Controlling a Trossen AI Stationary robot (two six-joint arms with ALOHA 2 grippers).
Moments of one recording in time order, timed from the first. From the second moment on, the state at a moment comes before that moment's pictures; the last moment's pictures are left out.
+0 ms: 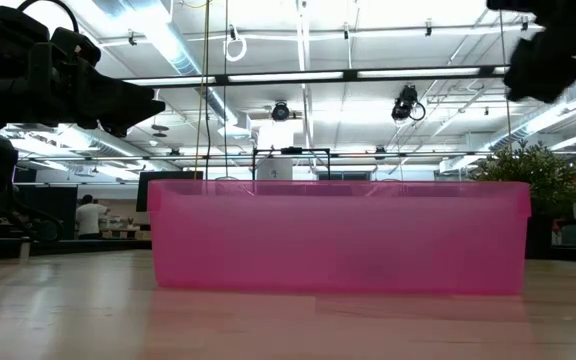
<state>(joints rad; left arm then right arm) -0.21 0.01 0.01 0.09 -0.40 0.09 0.45 1.13 0.79 -0.46 0.17 0.59</state>
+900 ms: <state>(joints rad) -0.21 0.01 0.01 0.10 -0.40 0.09 0.49 1.24 0.54 -0.64 0.06 1.02</state>
